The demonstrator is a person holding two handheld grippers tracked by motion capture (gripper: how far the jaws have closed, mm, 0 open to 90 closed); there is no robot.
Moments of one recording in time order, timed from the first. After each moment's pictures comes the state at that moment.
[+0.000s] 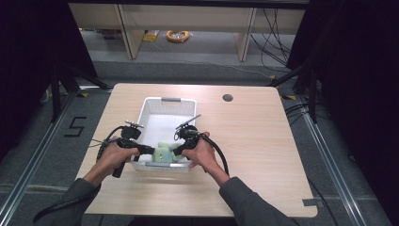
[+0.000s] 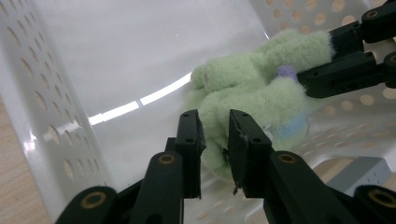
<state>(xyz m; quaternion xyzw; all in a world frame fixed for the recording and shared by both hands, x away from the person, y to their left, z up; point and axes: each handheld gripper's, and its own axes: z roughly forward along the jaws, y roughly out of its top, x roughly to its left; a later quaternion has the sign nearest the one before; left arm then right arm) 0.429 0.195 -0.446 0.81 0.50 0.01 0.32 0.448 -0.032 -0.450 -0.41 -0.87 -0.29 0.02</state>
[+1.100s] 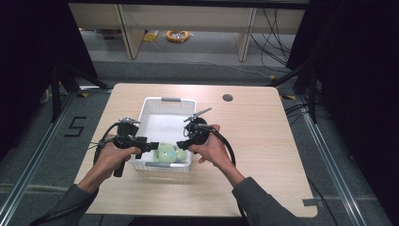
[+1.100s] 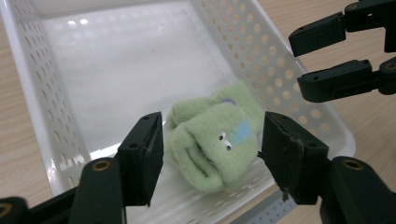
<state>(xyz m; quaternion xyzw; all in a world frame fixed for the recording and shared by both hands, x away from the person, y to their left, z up) 0.408 0.188 -0.411 0.78 0.49 0.06 0.38 0.444 -0.061 -0.415 -0.38 -0.86 -0.34 -0.04</state>
